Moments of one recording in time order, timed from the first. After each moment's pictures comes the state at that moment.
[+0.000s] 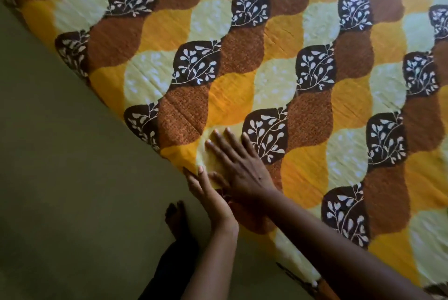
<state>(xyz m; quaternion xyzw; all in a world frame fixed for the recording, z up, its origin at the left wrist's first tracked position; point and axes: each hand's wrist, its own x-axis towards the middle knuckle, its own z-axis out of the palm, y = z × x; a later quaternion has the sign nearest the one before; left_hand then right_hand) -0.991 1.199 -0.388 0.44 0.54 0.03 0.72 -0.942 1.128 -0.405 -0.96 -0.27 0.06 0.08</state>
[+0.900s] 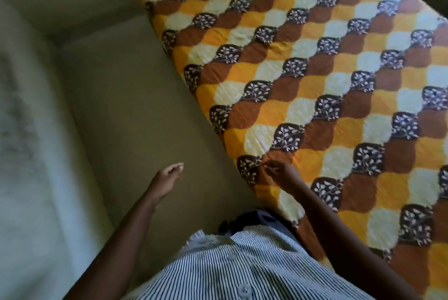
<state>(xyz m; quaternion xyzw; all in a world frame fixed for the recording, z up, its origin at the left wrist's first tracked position) -0.984 1.566 -0.211 0.70 0.38 -0.17 0.57 -0.874 1.277 -0.199 -0.89 -0.05 0.34 0.29</state>
